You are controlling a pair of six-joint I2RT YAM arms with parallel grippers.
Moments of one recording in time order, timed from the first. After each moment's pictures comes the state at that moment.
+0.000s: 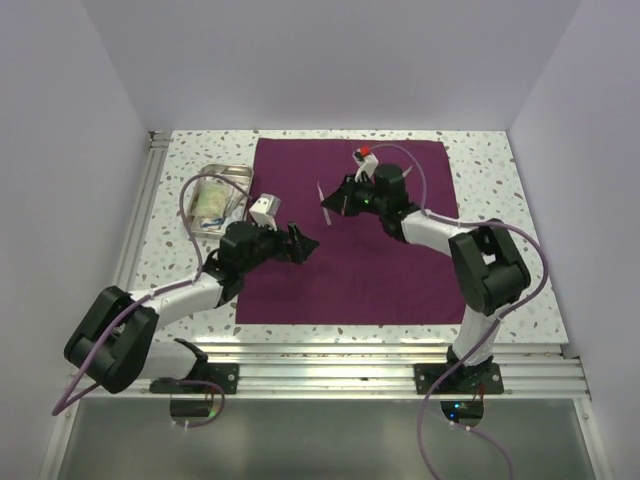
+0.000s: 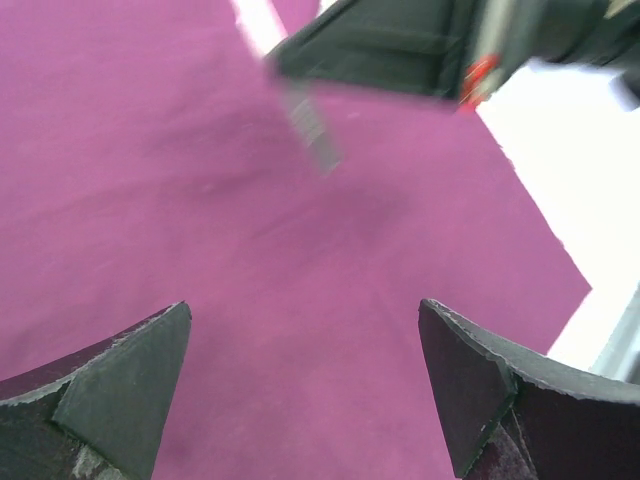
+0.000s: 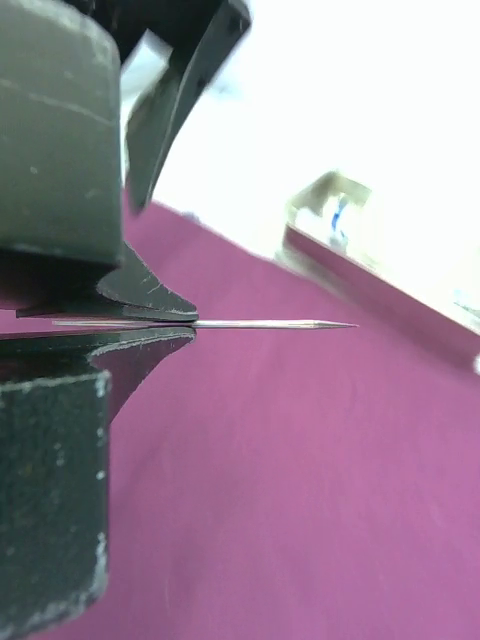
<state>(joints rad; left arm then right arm) -0.54 1.31 0.50 0.54 0.18 -0.47 0.44 1.83 1.12 0.34 -0.47 0.49</state>
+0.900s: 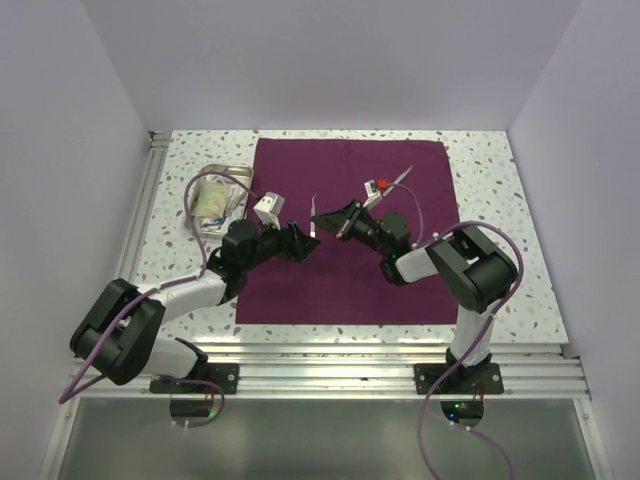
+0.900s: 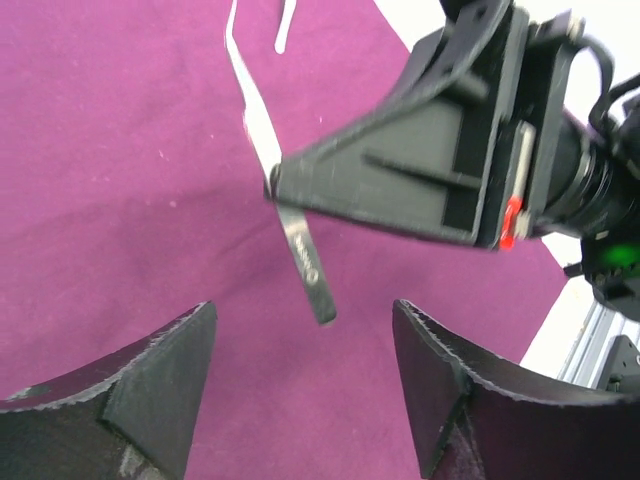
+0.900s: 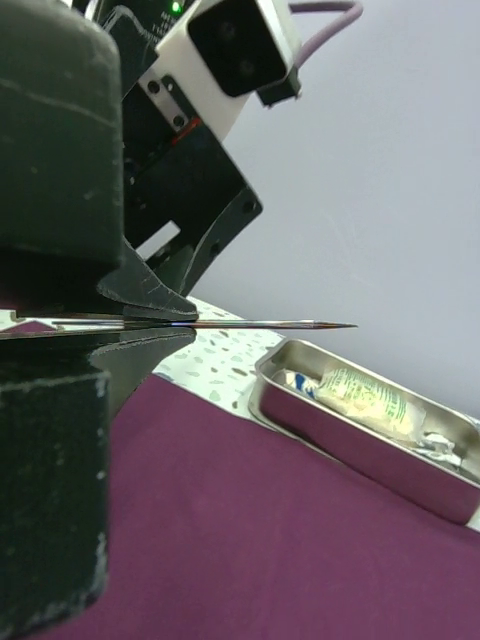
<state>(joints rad) -0.54 1.37 0.52 0.62 0.27 -0.47 0.55 1.89 0.72 1.25 -0.38 1.12</state>
